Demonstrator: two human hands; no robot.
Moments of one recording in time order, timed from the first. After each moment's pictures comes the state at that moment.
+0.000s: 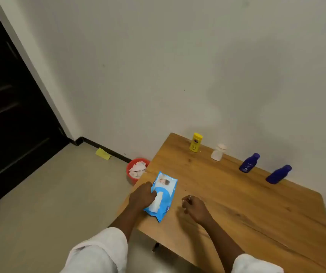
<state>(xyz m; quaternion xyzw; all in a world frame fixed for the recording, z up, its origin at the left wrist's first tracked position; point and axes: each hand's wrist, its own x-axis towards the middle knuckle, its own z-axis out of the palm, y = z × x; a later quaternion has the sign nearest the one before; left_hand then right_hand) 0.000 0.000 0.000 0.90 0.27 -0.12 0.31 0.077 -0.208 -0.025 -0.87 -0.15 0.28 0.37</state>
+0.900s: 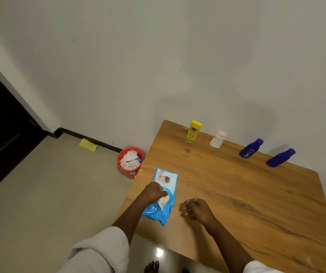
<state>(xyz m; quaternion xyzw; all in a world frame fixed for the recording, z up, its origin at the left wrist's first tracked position) 0.067 0.026 -0.047 0.81 0.24 -0.23 0.49 0.081 -0.181 -0.042 -0.79 0.08 0.36 0.49</state>
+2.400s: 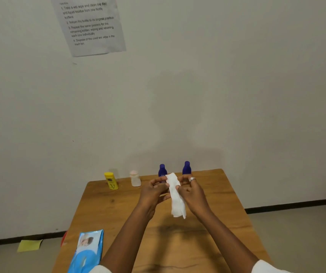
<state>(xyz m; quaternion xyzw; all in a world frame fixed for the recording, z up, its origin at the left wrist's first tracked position) 0.142 -0.327 0.153 0.63 0.15 -0.09 0.75 0.144 -0.470 0.124 -0.80 0.09 0.01 0.60</state>
